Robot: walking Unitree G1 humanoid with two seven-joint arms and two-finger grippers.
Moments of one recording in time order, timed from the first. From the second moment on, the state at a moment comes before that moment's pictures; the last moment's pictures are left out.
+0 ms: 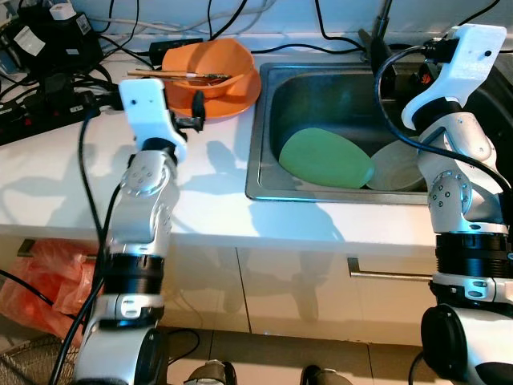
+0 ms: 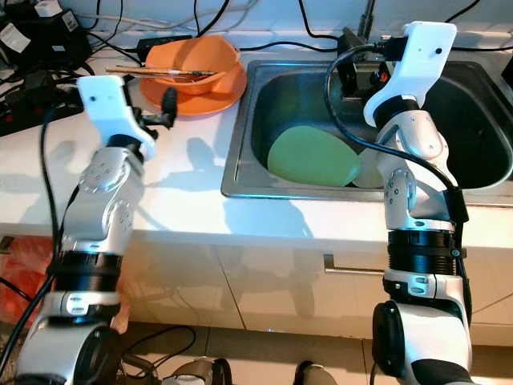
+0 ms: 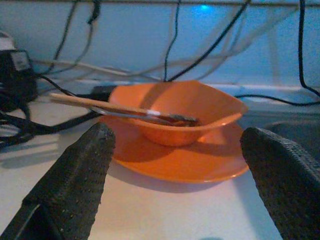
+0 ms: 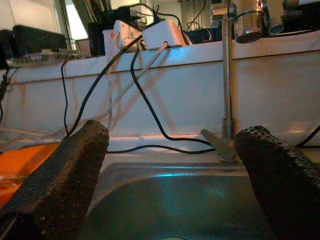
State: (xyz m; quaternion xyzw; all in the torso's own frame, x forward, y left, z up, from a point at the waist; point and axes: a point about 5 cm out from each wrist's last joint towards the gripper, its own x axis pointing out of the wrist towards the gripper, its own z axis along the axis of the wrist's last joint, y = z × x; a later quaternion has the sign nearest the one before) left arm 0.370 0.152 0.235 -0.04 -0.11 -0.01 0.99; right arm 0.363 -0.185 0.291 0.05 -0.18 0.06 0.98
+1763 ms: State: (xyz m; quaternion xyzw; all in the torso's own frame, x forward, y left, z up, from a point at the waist) left arm 0.422 0.146 0.248 -0.02 -0.02 -0.06 1.00; right arm 0.272 -0.147 0.245 -0.01 -0.02 0.36 0.93
